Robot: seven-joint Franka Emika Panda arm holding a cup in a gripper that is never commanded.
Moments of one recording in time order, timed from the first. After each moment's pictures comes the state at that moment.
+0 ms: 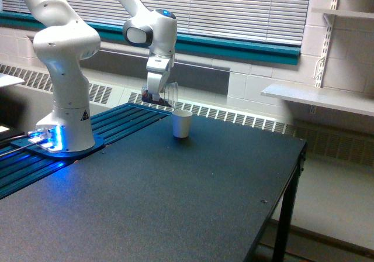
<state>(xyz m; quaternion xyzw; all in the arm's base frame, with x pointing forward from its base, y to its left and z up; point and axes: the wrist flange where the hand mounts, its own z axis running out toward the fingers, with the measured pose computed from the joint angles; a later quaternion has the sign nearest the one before) 0.202 0.225 0.265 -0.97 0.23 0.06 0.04</state>
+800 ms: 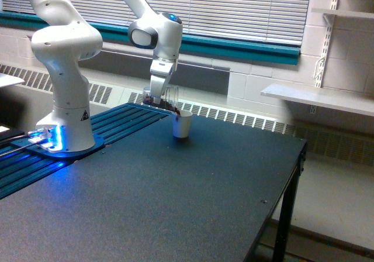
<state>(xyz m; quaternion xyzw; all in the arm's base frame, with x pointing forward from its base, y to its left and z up) 0.213 0.226 0.255 -0.97 0.22 0.09 0.03</state>
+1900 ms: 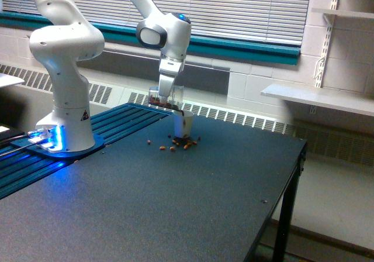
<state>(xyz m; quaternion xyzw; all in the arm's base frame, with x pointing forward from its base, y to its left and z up) 0.236 0.235 0.260 -0.98 0.19 0.09 0.01</state>
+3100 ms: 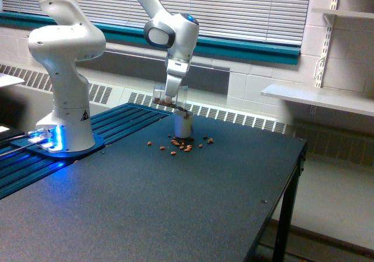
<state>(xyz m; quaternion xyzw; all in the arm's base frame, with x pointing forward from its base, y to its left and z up) 0.246 0.255 0.259 -0.98 0.15 0.11 0.00</state>
